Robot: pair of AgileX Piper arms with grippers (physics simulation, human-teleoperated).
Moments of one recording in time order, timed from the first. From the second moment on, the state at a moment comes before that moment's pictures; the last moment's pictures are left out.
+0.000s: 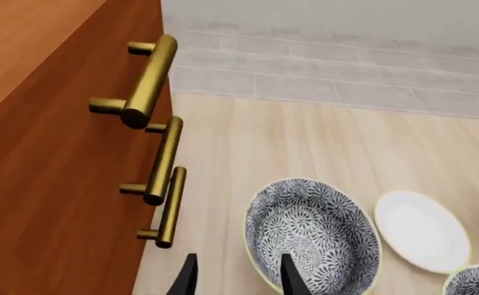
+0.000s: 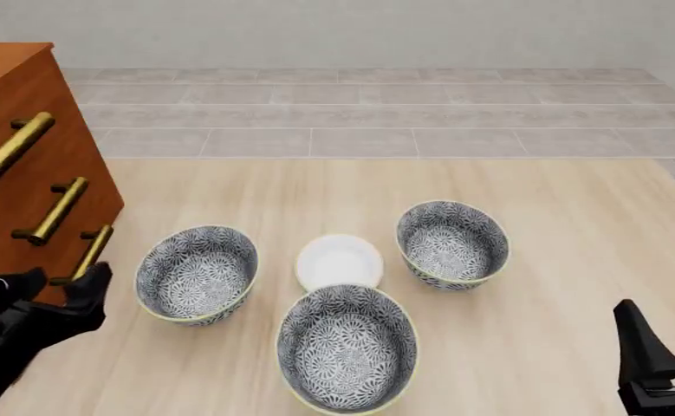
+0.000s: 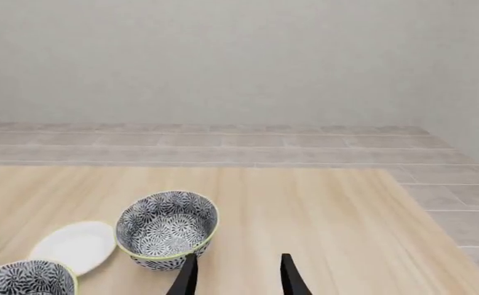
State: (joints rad) left arm 0.01 0.78 -0.15 -0.27 -0.09; right arm -0.01 0.01 0.00 0.00 -0.01
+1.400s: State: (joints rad) left arm -0.05 0.92 -0.48 0.21 -0.03; right arm -0.02 0.03 -0.01 -0.01 0.01
